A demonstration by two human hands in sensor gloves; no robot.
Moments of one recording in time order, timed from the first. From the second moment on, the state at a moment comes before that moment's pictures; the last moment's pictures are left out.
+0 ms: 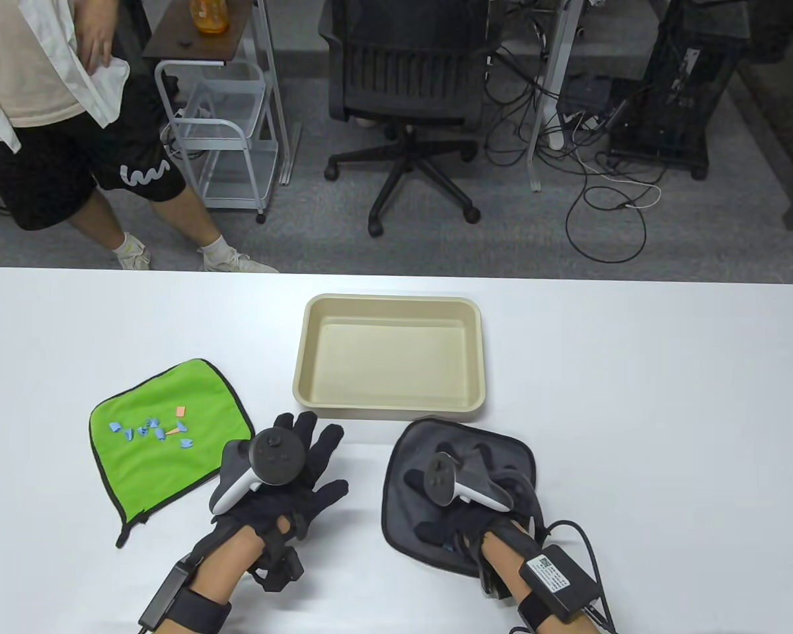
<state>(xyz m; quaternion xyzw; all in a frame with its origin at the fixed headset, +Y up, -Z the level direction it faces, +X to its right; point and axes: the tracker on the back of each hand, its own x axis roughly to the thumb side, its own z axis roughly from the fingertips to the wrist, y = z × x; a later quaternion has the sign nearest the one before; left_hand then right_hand) -0.198 -0.749 -0.311 -0.18 -0.11 0.26 0.94 0.061 -0.816 -0.317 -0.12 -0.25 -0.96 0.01</state>
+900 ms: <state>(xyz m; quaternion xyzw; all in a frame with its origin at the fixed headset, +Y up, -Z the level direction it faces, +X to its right) -0.209 -0.753 -0.314 -0.19 -0.08 0.27 0.94 -0.008 -0.819 -0.303 -0.21 -0.25 -0.94 0.02</state>
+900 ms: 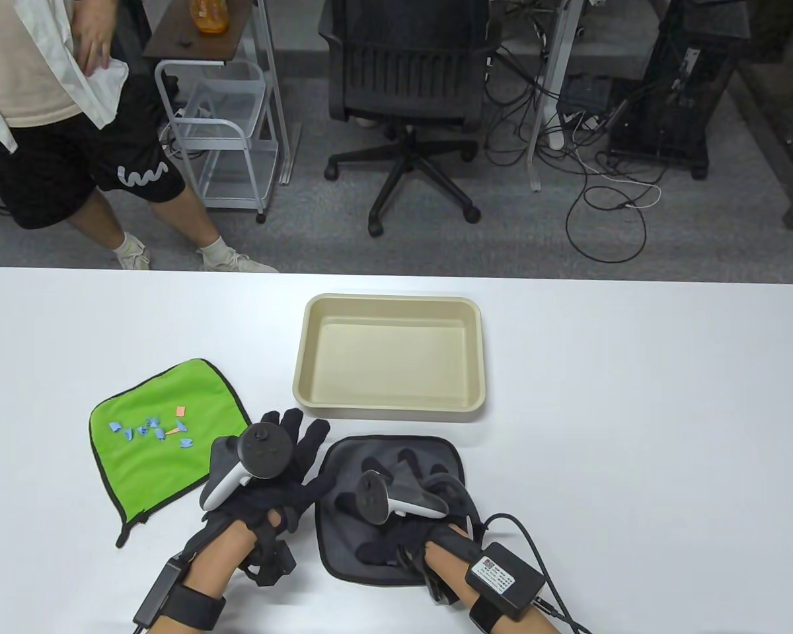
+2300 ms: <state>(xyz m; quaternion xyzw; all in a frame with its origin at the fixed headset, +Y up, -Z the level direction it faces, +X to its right) -0.208 -0.761 -0.318 -0.19 -0.09 0.26 0.94 0.111 -0.795 -0.339 0.02 -0.08 -0.99 -0.07</state>
